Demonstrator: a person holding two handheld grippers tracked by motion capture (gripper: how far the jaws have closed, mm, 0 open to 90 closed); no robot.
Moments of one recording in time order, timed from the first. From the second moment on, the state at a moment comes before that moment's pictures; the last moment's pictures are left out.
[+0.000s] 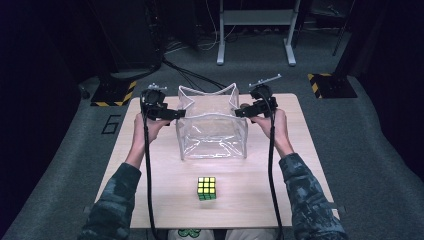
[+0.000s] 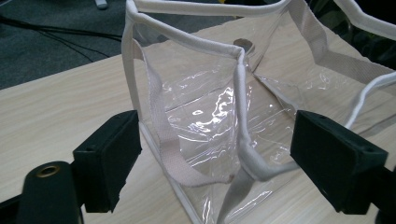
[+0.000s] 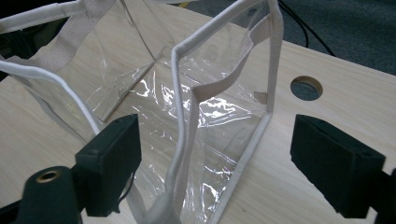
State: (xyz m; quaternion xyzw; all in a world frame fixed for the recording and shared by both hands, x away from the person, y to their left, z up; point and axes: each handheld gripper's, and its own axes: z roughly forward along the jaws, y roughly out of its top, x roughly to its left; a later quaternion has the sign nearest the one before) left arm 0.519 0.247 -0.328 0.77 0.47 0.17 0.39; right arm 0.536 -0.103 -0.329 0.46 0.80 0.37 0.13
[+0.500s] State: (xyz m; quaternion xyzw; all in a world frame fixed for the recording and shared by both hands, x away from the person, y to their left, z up) left arm 0.473 0.272 -0.324 0.77 0.45 0.19 0.42; right arm 0.500 -0.131 -0.322 0.44 0.79 0.39 0.15
